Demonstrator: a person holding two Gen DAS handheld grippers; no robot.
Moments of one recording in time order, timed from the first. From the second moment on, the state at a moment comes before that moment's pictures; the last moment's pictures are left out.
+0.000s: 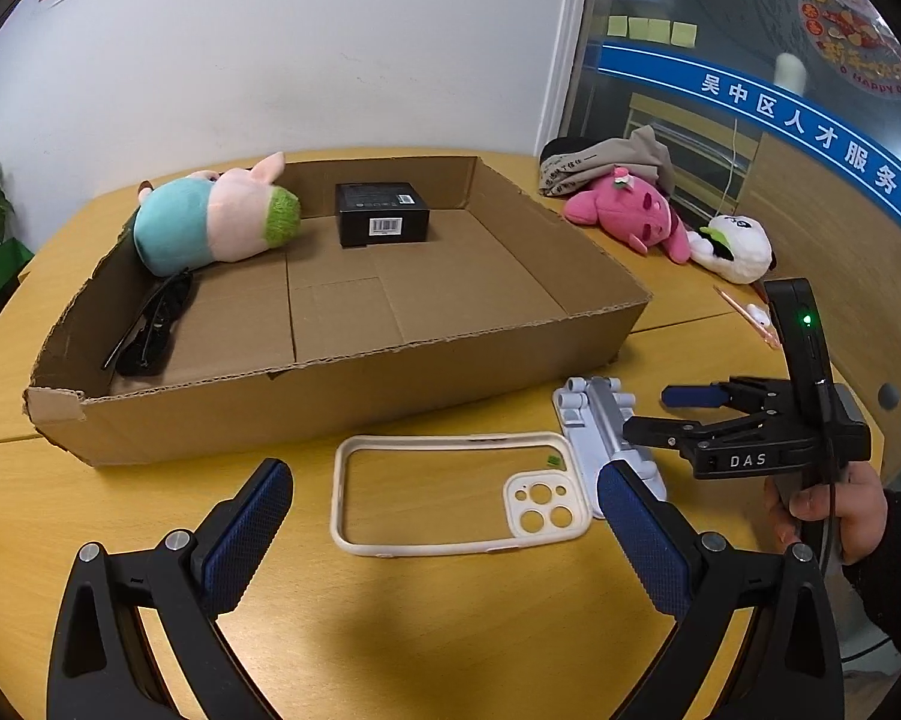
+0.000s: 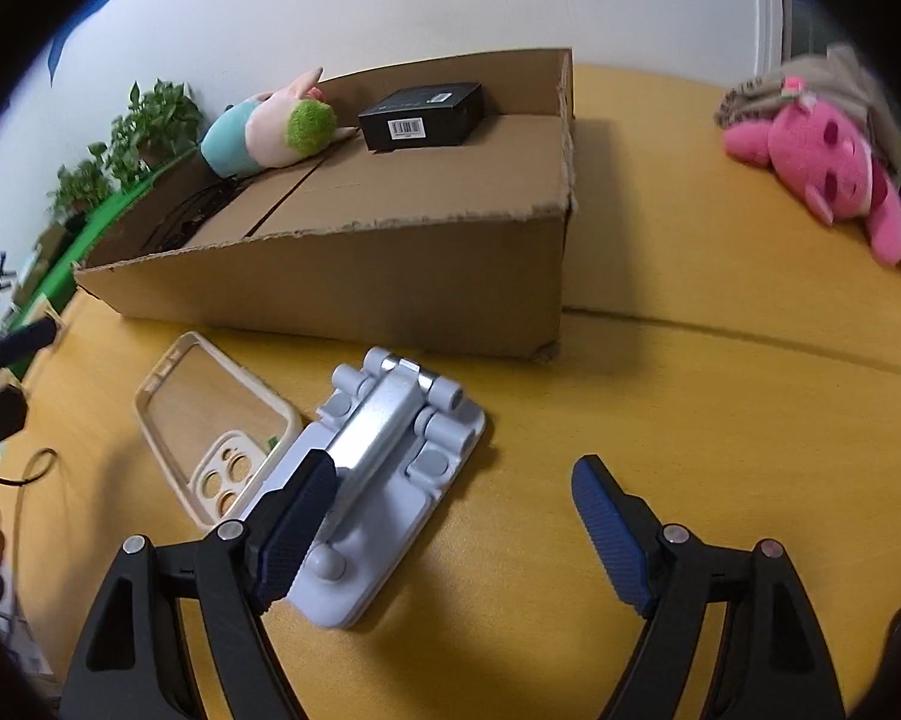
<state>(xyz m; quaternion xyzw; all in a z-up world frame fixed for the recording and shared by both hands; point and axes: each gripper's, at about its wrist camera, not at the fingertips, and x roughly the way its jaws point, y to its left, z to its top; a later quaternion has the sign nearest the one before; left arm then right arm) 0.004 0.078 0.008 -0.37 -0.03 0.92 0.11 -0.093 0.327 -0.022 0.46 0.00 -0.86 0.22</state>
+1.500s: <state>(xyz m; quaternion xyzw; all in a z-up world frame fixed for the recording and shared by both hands) 0.001 0.150 -0.032 -0.42 -0.03 0.88 0.20 -0.115 0.351 -0.016 0.45 0.02 -0.86 0.25</state>
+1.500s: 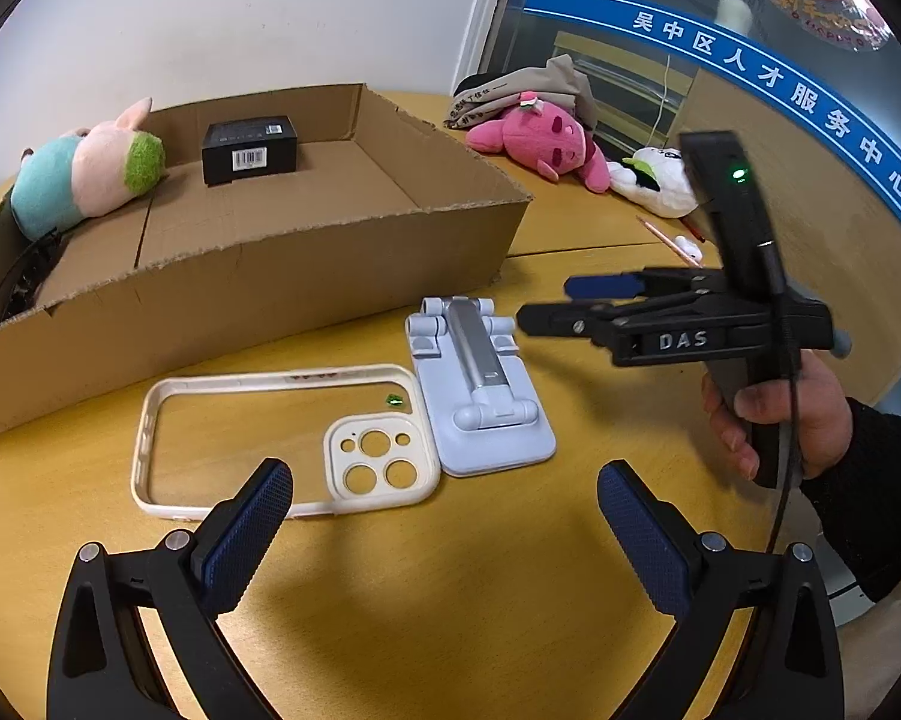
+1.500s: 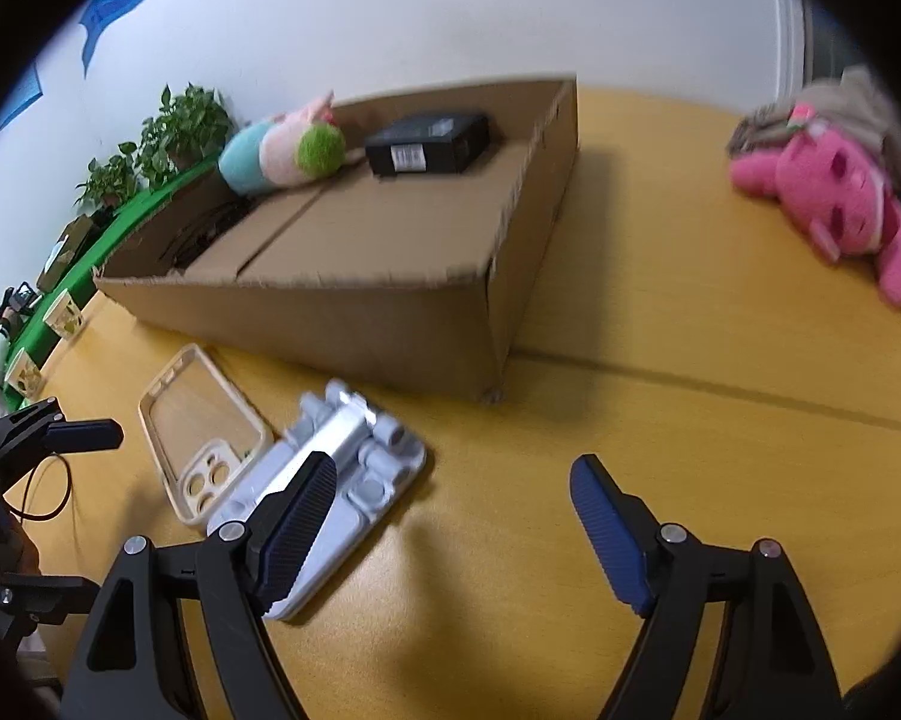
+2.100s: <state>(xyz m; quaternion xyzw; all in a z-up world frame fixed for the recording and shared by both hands) -0.035 0.173 -0.051 -0.47 -0.08 0.85 0.24 -0.141 0.323 -0.026 0.46 0.06 -0.82 0.35</state>
